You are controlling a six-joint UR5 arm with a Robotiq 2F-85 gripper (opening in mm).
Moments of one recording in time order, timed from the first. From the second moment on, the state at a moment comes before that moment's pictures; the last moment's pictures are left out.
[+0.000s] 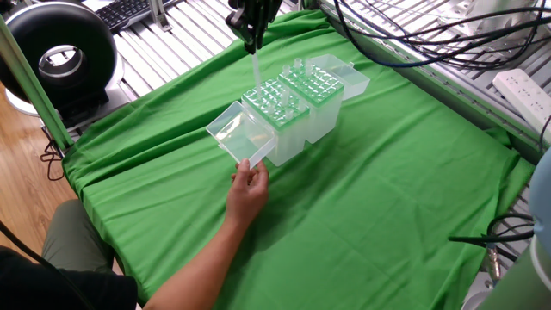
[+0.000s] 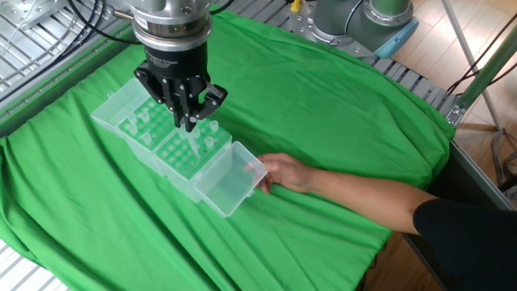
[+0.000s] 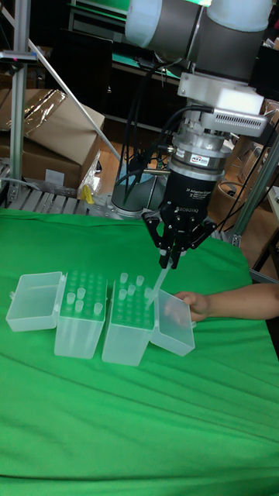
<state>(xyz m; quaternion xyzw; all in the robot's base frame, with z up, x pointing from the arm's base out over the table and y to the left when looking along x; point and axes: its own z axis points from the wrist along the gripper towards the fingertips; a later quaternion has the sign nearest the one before) 0.591 0.053 0.254 -0.12 0.99 0.02 0.08</state>
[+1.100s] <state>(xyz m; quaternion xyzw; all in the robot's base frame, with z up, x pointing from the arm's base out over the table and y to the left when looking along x) 0.586 0.043 0.192 -0.16 0.98 0.03 0.08</state>
